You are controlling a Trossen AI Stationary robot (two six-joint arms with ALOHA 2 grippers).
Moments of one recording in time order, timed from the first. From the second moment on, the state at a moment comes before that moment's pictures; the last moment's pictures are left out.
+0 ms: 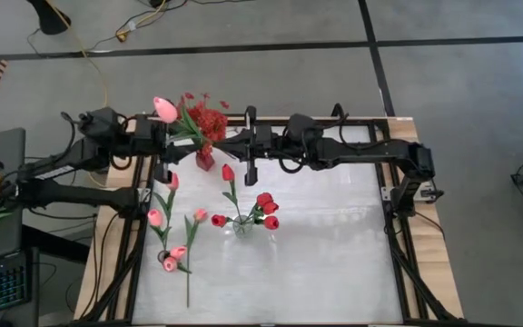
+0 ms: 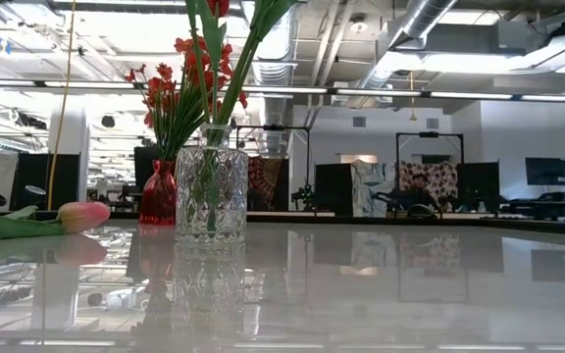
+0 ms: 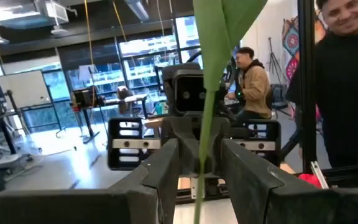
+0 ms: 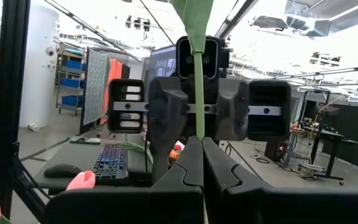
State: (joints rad) left arm 0.24 0.84 1.11 -0.10 0.22 0.12; right arm -0.09 1.79 1.63 0.47 -0.16 -0.14
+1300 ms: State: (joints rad) left arm 0.24 0.91 1.11 -0.02 0.27 0.13; right arm -0.09 1.79 1.63 0.47 -0.16 -0.18
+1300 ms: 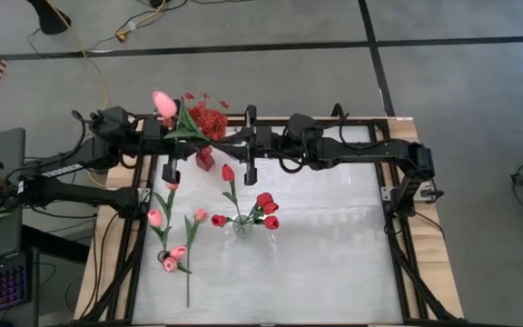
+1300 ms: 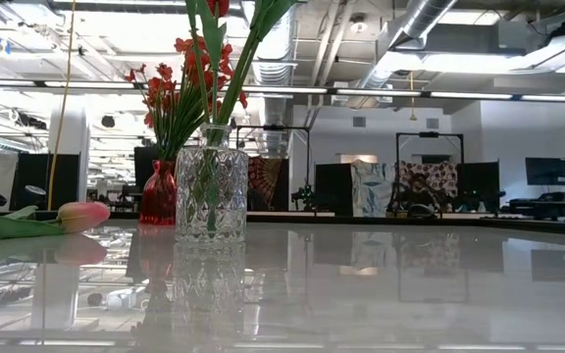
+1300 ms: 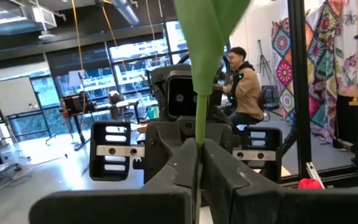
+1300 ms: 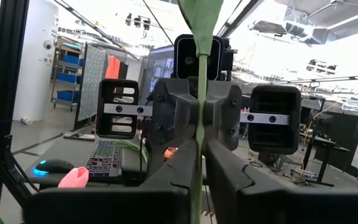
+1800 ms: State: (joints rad) left arm 0.24 0.80 1.15 -0.18 0.22 0.13; right arm -0.10 1.72 1.63 0.28 -0.16 -0.18
